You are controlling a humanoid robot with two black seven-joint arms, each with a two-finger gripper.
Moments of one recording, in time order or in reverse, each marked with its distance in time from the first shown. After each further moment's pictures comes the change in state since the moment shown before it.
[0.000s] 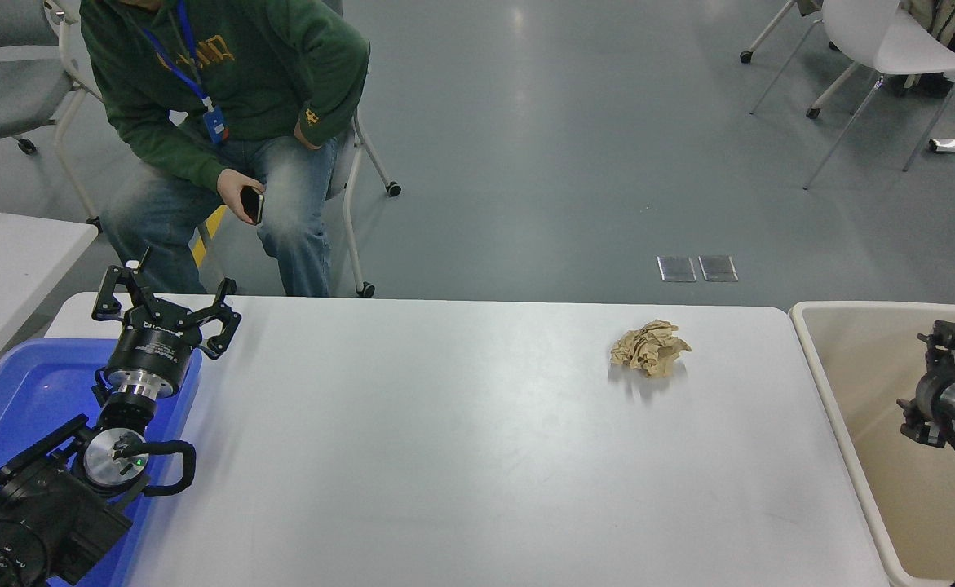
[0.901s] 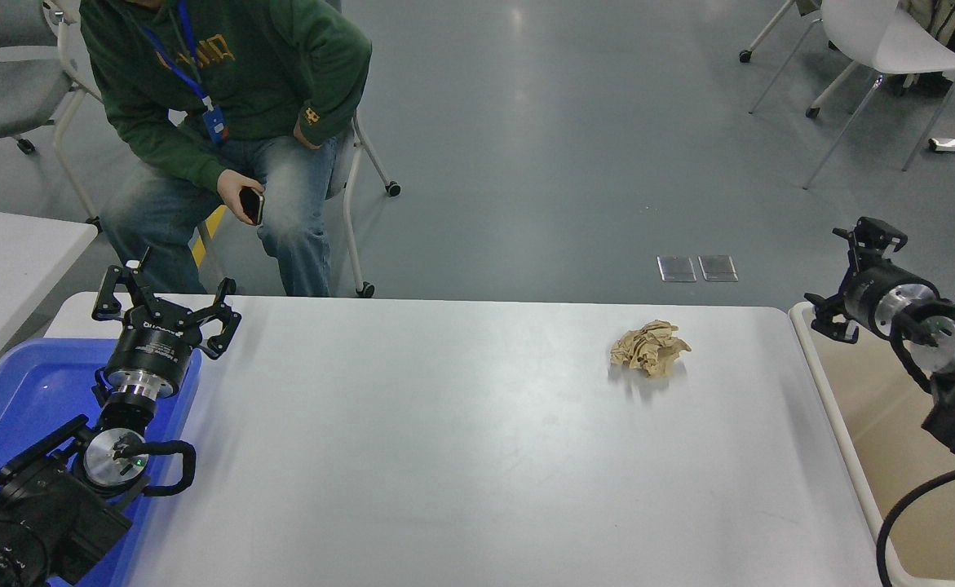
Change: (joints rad) left arm 0.000 0.000 0.000 0.000 0.000 0.000 0.000; right arm 0.157 0.054 0.165 0.180 0.029 0.222 0.005
